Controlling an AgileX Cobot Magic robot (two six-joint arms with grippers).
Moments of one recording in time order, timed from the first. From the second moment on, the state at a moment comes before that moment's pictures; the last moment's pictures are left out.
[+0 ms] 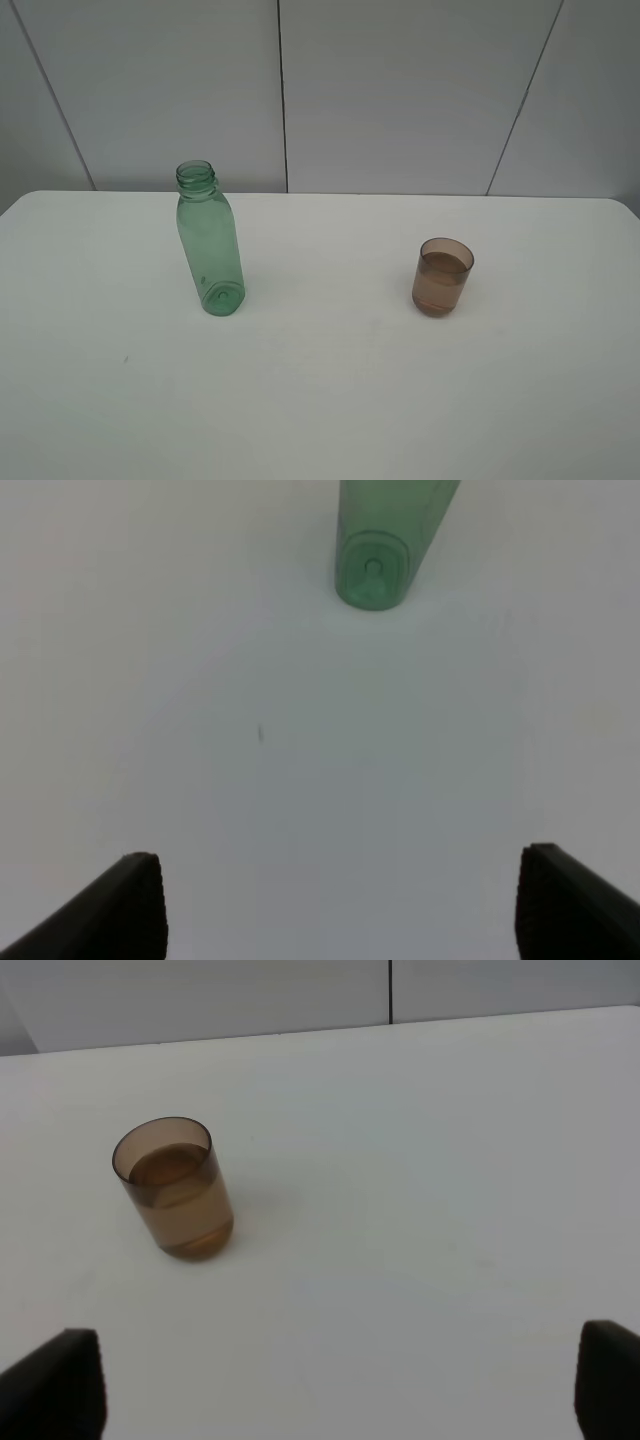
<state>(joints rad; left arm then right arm) -0.67 0.71 -0.80 0.13 1.16 -0.44 0.17 -0.01 -0.52 -0.14 1.08 0.16</state>
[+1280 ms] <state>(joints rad) 0.06 0.04 -0.51 -0.14 1.08 0.19 0.17 -0.01 -0.52 -0.14 1.08 0.16</state>
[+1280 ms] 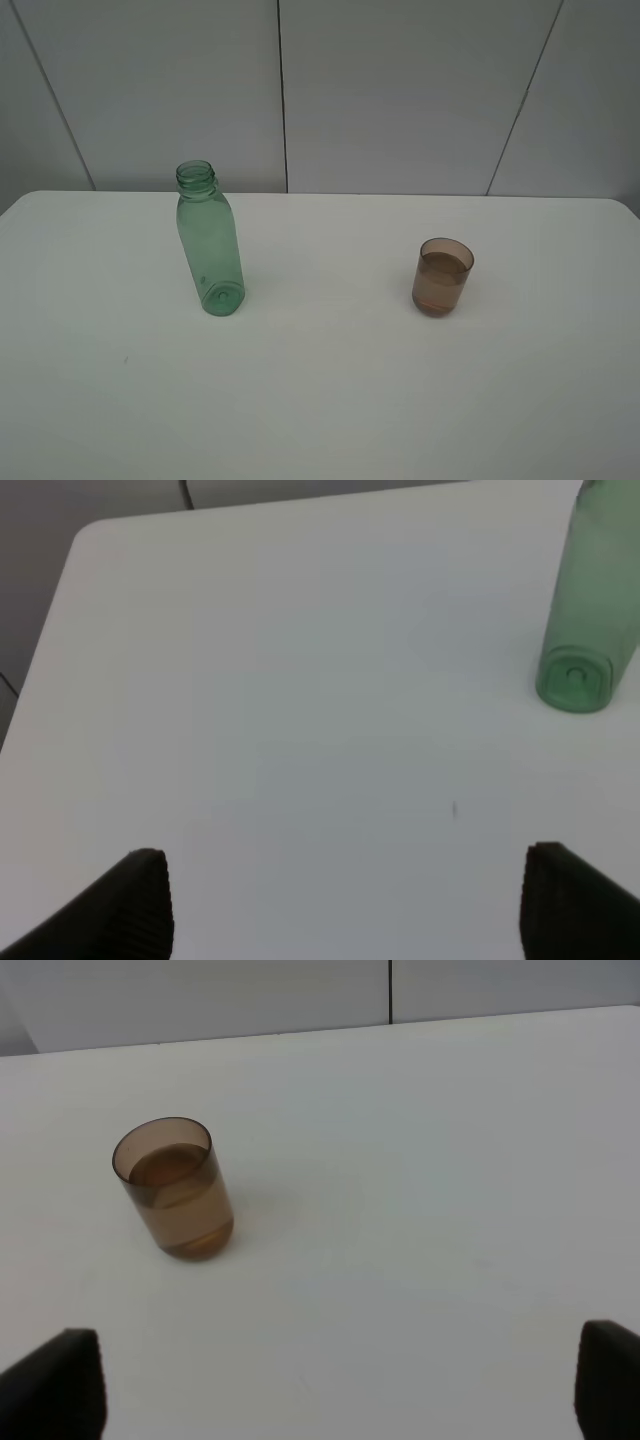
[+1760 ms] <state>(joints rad) 0.07 -0.01 -0.51 -0.18 1.09 0.24 0.17 -0.01 -0.52 -0.14 1.08 0.16</state>
